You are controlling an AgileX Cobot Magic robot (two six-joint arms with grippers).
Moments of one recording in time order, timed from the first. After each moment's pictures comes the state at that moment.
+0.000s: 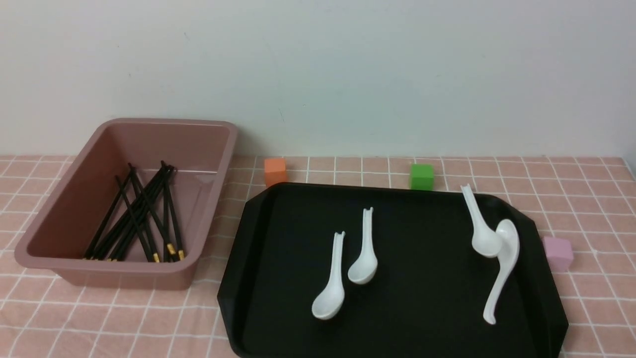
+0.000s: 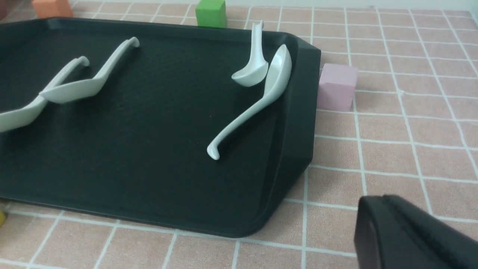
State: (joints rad) right arm 0.09 -0.01 0.01 0.05 0.40 0.03; left arm -0.01 -0.01 0.03 -0.06 0.40 -0.21
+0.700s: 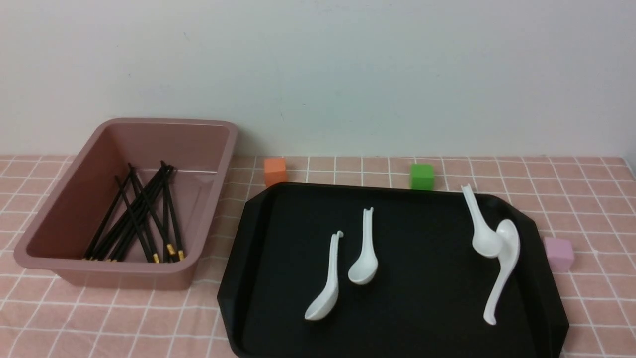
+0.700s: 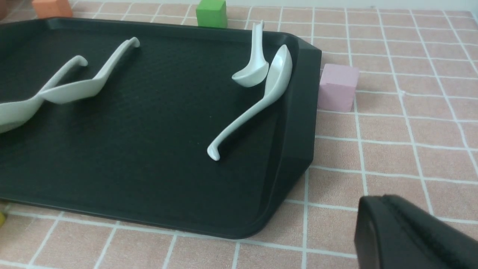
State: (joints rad) right arm 0.09 -0.01 0.01 0.05 0.40 0.03; left arm -0.01 -0.01 0.03 -0.06 0.40 -0.21
